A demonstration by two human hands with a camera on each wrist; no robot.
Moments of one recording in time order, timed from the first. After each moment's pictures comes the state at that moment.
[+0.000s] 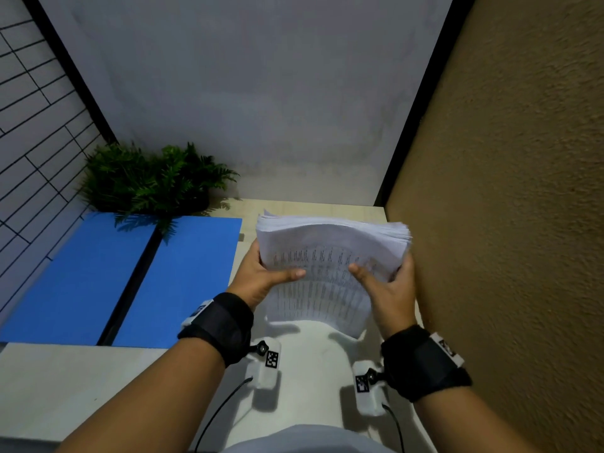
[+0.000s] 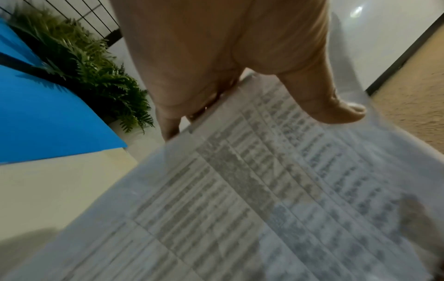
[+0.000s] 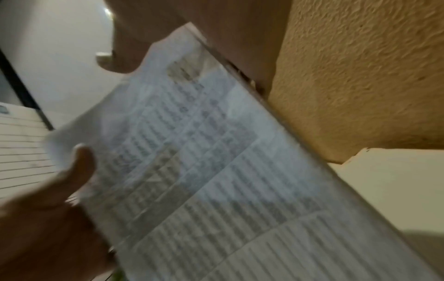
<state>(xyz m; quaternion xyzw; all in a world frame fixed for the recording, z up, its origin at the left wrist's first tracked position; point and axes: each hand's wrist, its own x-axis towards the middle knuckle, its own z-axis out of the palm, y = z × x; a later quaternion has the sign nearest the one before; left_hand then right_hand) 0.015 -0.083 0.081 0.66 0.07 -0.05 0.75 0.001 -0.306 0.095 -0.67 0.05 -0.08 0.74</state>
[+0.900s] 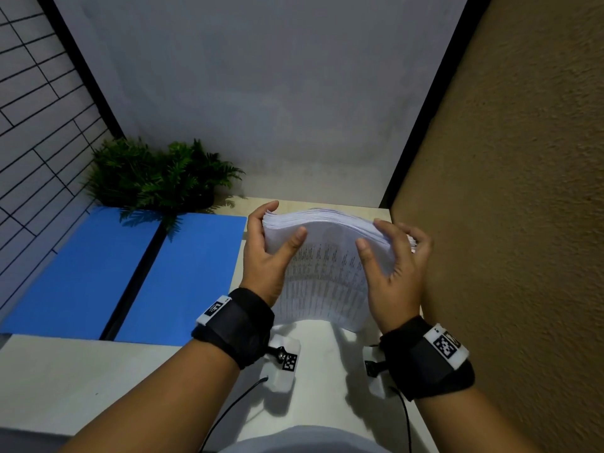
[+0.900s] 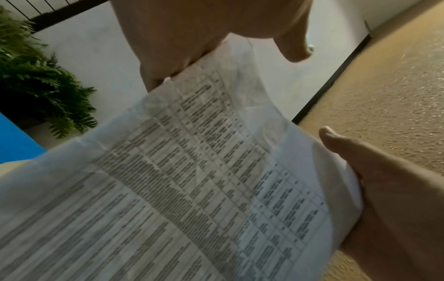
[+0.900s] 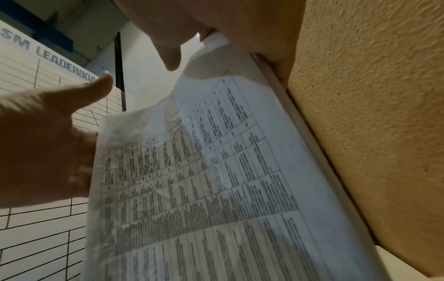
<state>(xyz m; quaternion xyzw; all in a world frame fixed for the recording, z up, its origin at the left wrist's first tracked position) 0.012 -0.108 0.117 0.65 0.05 0.16 0.74 0.012 -0.295 0.118 -0.82 -0.05 -0.25 0.51</state>
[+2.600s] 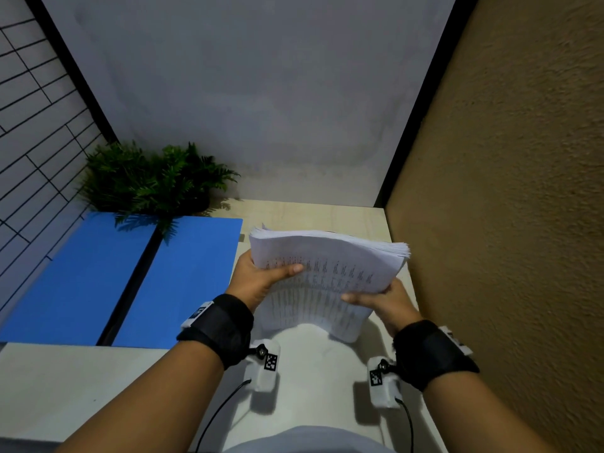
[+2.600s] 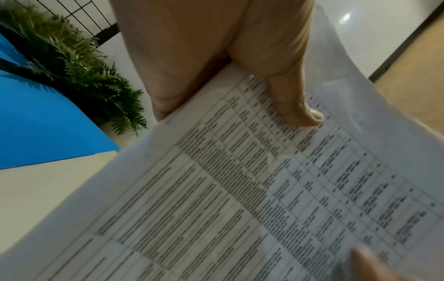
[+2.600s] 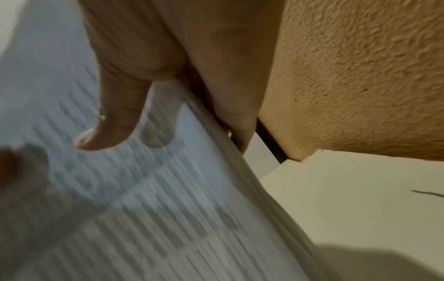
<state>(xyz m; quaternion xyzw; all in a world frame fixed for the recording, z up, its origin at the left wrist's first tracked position) 0.007 -0.085 0.092 0.65 0.12 -0.01 0.75 0.013 -0.325 0.074 -0.69 0.07 0.15 0.71</state>
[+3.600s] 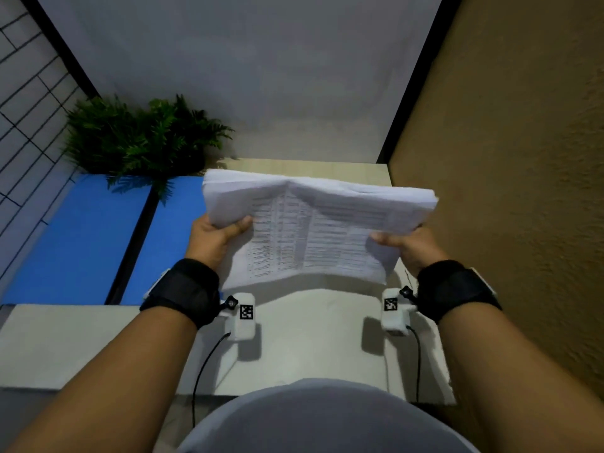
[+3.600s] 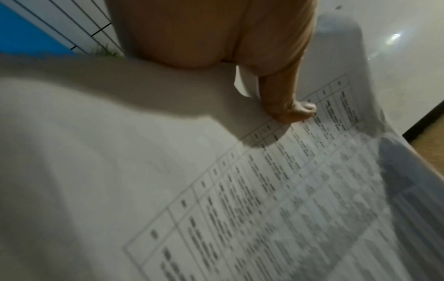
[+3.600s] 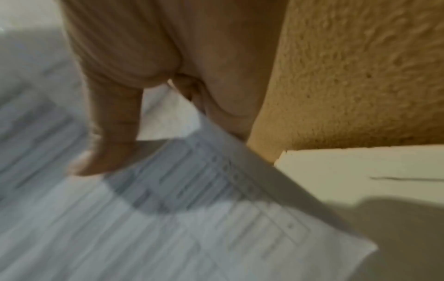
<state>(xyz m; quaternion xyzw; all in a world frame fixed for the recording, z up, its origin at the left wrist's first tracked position) -0.007 -0.032 0.079 0.65 0.15 0.07 0.74 0.030 -0.351 0.081 -0.68 0.12 0.08 0.72</state>
